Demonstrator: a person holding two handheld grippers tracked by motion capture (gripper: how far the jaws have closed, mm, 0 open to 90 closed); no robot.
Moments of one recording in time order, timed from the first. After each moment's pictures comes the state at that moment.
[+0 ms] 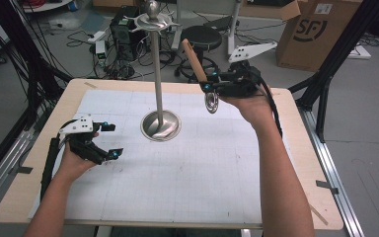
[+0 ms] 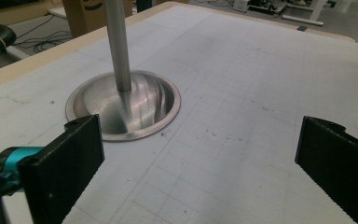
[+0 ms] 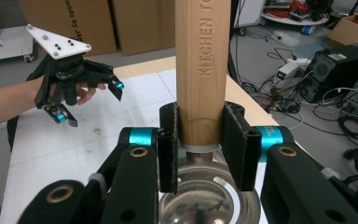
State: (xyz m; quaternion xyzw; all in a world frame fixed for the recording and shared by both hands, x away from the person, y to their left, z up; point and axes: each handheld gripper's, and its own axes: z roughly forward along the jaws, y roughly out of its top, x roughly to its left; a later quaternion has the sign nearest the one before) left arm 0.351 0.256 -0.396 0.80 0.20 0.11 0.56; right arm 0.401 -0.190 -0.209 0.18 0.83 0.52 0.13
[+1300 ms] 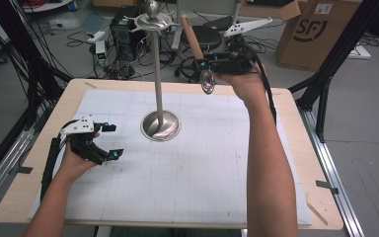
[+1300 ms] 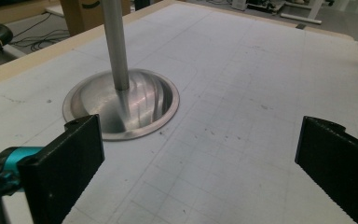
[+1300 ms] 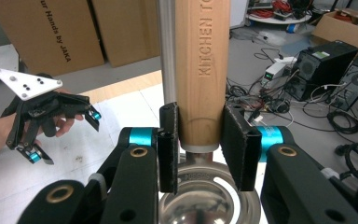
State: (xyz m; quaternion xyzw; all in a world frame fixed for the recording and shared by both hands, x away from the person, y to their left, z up) left arm 0.351 0.254 -0.397 0.80 0.20 0.11 0.56; right arm 0.440 -0.178 -0.182 0.22 0.81 0.52 0.13
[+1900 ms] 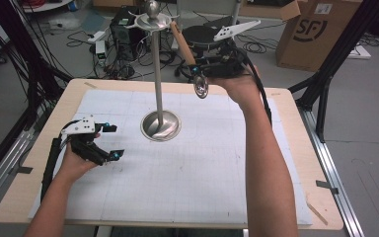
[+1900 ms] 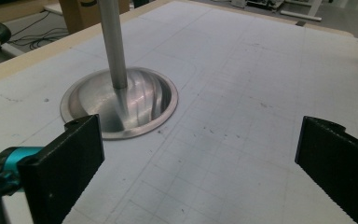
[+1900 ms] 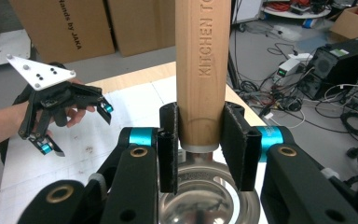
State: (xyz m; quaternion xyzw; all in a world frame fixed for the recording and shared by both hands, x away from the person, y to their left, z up) left arm 0.351 0.252 -0.398 0.80 0.20 0.10 0.55; right arm 0.435 -0.159 -0.186 0.19 0.83 0.51 0.12
